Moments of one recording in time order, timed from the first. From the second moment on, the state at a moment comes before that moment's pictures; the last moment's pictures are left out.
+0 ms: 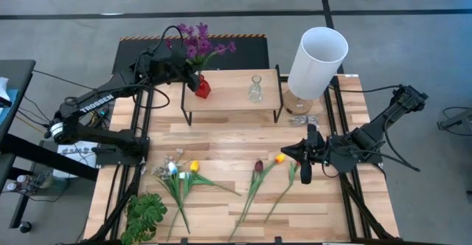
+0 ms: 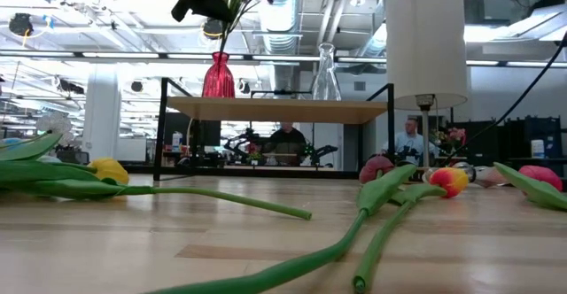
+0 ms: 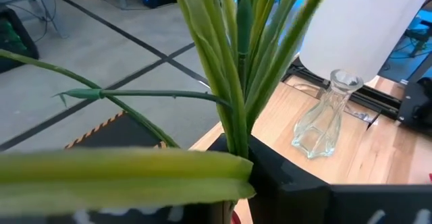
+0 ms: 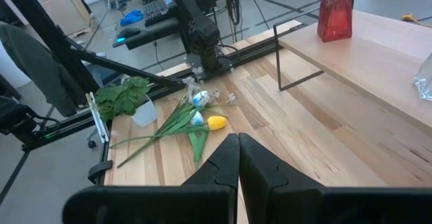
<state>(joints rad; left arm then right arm) 0.55 1.16 1.23 -0.44 -0.11 -0.10 0.67 1.03 0.91 -0.34 0.79 0.60</state>
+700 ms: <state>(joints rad) 0.55 1.14 1.23 -0.50 -0.11 -0.18 0.67 1.03 0.91 -0.34 0.78 0.60</state>
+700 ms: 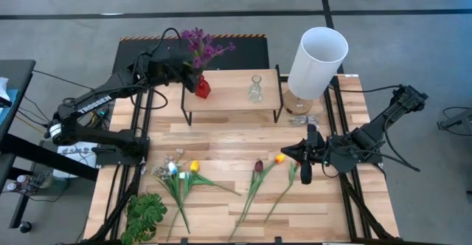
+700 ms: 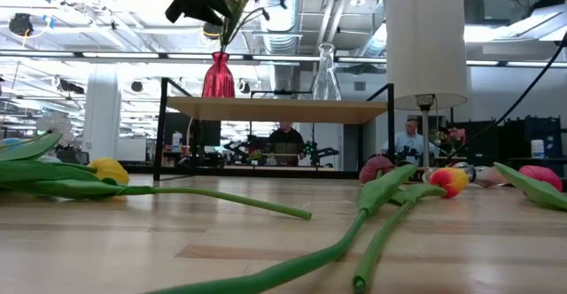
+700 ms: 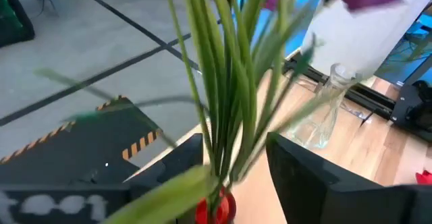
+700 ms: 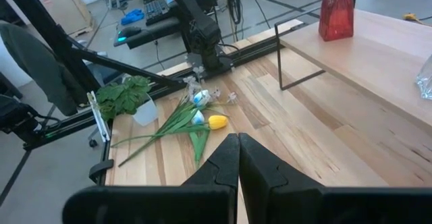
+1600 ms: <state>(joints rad) 0.55 0.86 1.23 -0.86 -0.08 -0.38 0.70 1.03 0.91 -0.38 0.75 0.72</state>
